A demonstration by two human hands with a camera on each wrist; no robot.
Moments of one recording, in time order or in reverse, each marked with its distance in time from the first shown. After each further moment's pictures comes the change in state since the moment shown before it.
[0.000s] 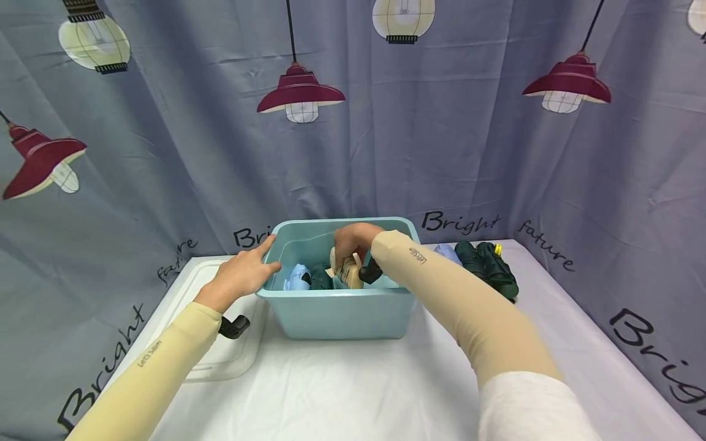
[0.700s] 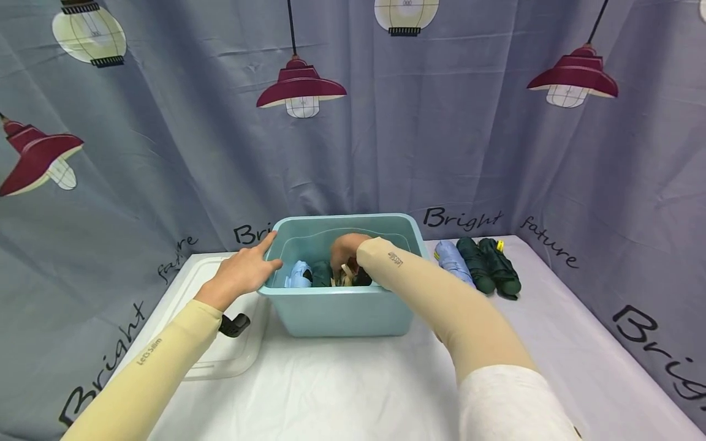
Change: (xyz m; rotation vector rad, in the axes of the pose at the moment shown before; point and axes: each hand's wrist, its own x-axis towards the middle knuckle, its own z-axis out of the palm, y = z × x) left_hand -0.001 0.002 0.002 0.006 -0.003 -0.006; right_hand 0.036 -0.001 0.027 -0.061 -0.054 0.083
